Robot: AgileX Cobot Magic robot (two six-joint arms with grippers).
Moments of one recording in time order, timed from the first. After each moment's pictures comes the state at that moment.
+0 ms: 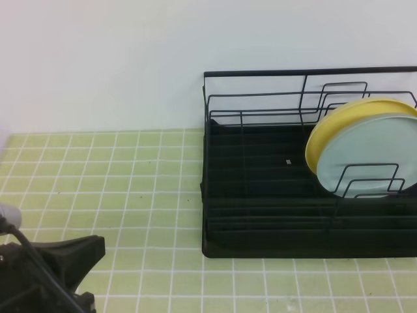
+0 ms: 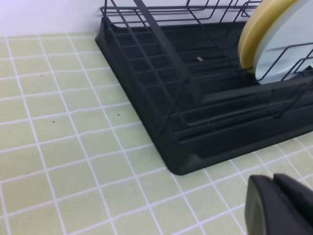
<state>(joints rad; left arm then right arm) -0.37 0.71 -0.46 -0.79 0.33 0.51 0.07 0.11 -0.33 0.76 0.63 -0.75</state>
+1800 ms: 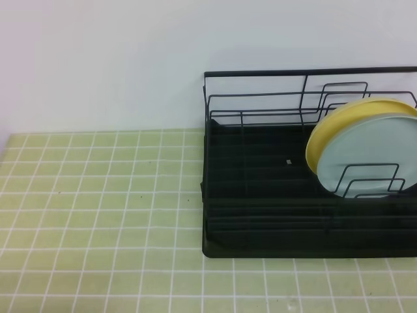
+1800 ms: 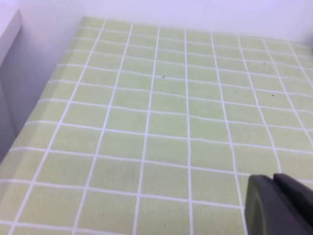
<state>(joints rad) -0.06 0.17 0.03 0.04 0.20 -0.25 0.07 0.11 -0.33 0.77 0.63 -0.75</state>
